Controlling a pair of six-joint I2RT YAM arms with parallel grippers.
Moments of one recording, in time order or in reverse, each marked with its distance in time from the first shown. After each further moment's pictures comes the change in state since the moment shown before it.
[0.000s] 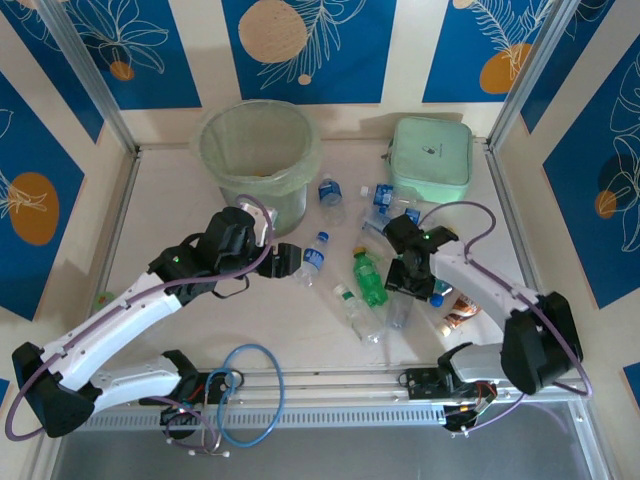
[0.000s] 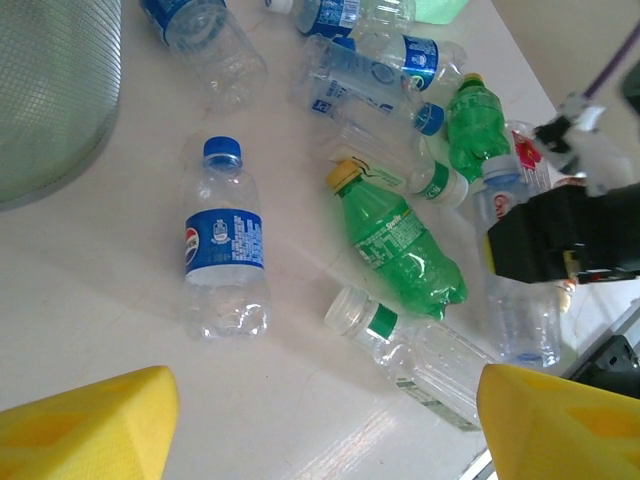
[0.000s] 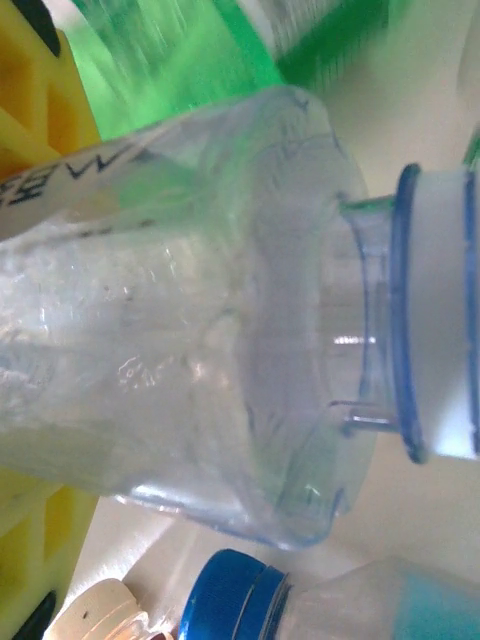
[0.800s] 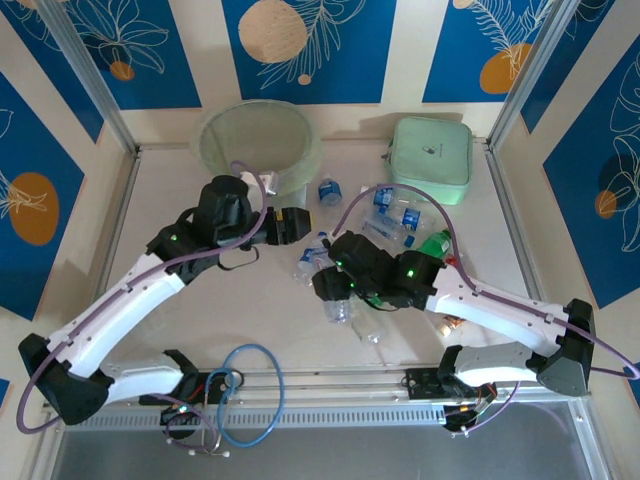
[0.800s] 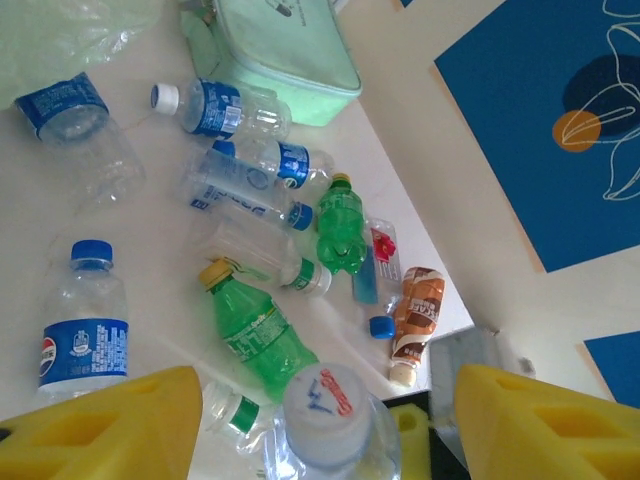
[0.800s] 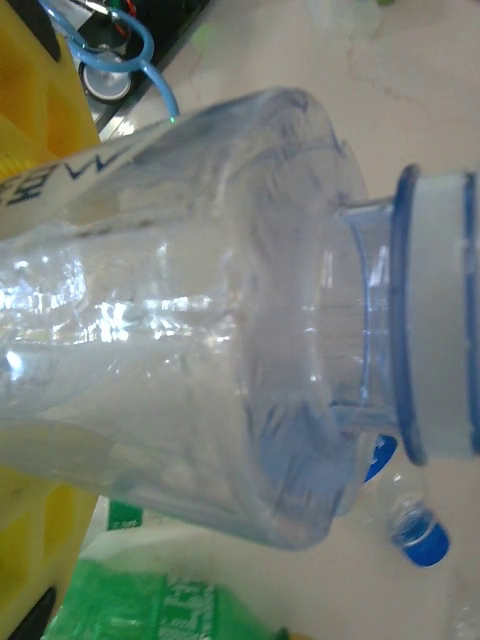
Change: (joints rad) left arm 0.083 0.109 0.176 0.134 0.202 -0.149; right arm 0.575 -0.089 0.195 0.309 0.085 -0.224
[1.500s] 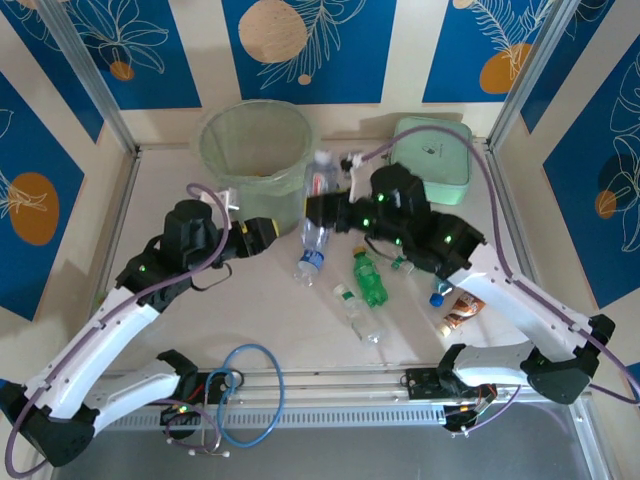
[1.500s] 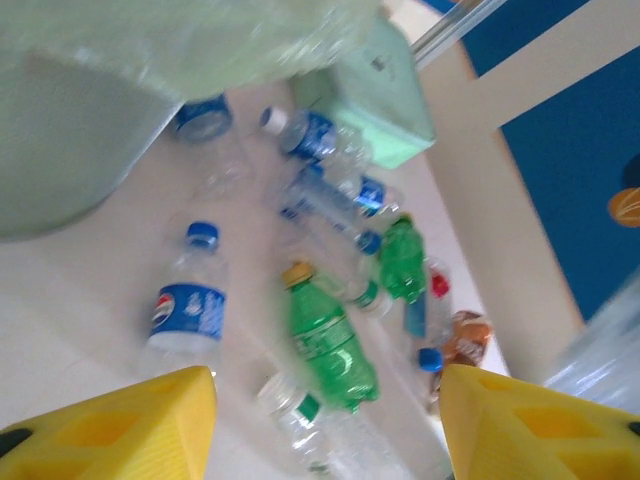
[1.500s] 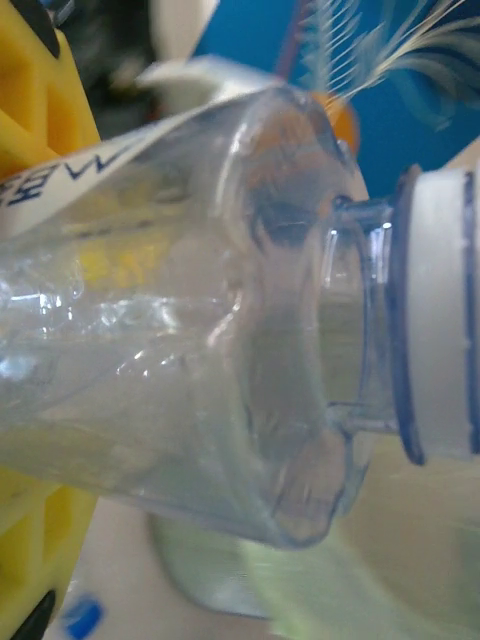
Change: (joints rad) left arm 0.108 -0.249 -0.233 -0.022 -0.089 -0.062; right arm -0.229 0.031 0.348 0.260 -0.184 -0.061
